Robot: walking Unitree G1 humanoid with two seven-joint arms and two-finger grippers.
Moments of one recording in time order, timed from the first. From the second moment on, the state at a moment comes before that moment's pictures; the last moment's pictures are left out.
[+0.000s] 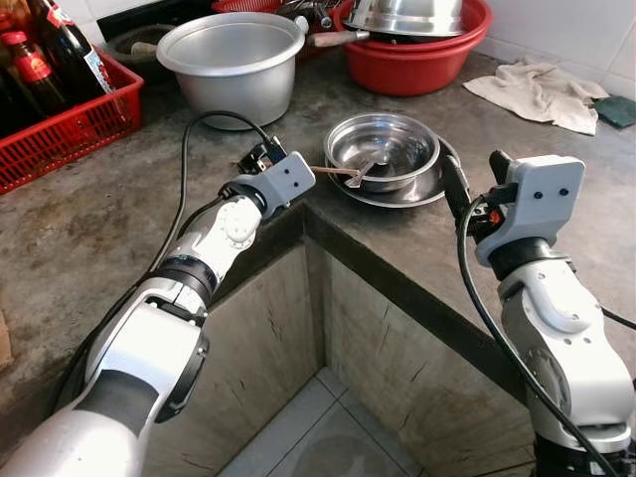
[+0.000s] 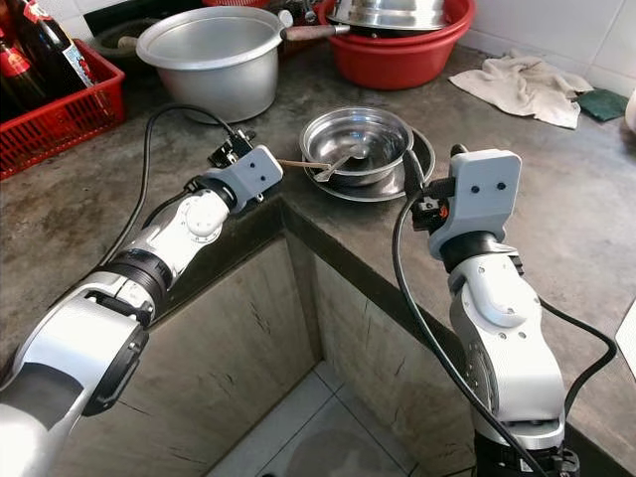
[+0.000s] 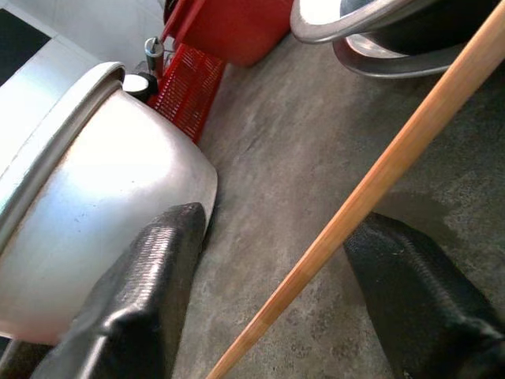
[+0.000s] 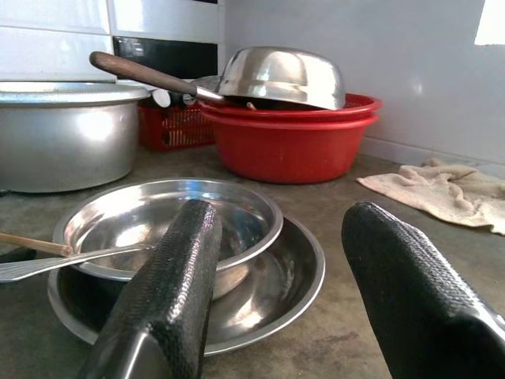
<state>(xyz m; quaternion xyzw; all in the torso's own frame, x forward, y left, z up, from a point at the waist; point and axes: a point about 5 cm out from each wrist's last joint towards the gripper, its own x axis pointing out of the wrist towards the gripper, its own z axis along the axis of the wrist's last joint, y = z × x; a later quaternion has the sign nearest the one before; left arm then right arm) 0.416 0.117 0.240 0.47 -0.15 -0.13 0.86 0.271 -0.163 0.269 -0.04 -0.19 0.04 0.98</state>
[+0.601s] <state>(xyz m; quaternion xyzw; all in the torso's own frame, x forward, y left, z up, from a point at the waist) 0.418 0.123 0.254 0.48 -0.17 -0.10 0.86 0.271 -0.165 0.274 -0.04 -0.19 0.03 0.98</state>
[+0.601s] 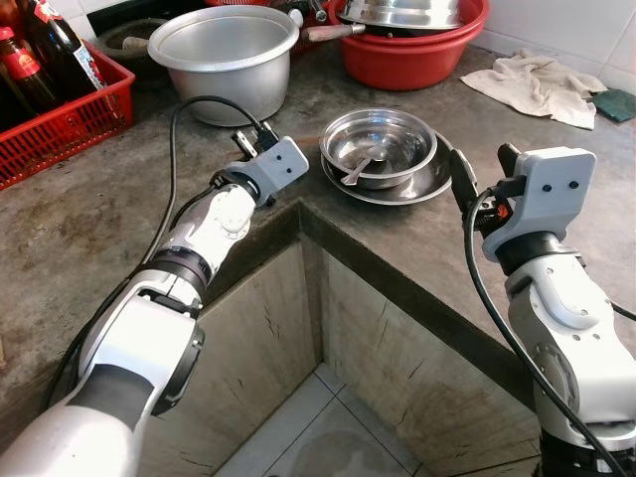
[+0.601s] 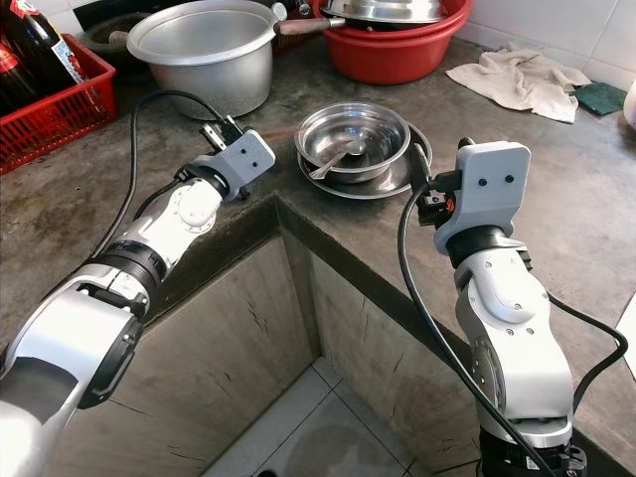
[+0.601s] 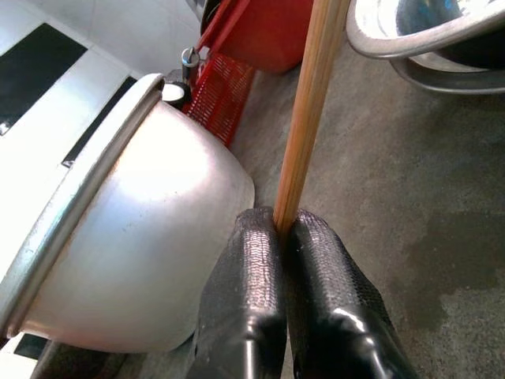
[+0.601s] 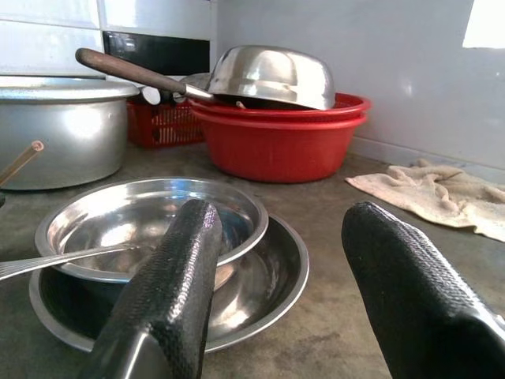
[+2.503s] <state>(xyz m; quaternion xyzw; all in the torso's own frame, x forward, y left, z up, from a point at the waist) 0.316 0.101 0.258 0.13 -0.27 -0.10 0.95 0.288 -0.140 0.247 -0.01 -0.20 0.06 0.98</state>
